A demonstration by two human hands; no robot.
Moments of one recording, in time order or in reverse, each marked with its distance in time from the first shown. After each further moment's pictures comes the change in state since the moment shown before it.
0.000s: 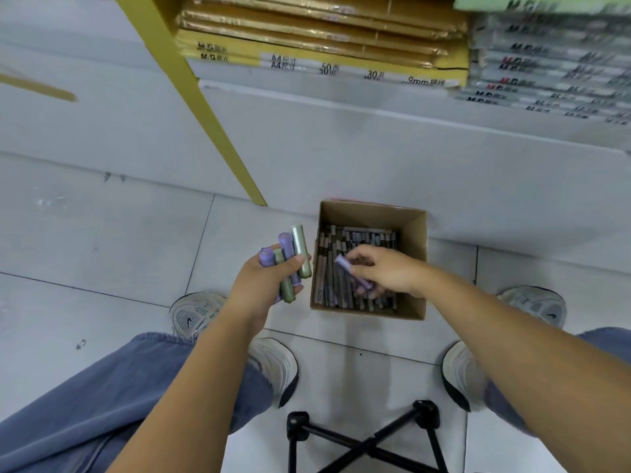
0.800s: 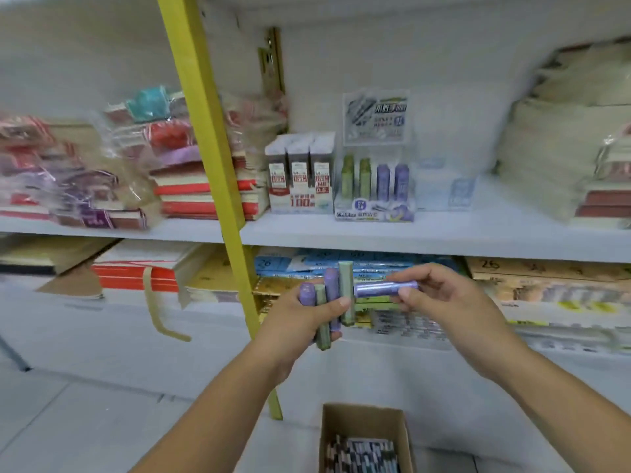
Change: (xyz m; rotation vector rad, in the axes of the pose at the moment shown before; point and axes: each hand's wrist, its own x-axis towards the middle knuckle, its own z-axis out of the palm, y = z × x) left_hand -0.210 0.213 0.070 0.168 -0.311 0.750; right_hand -0.304 -0.170 -0.066 0.344 0.783 -0.935
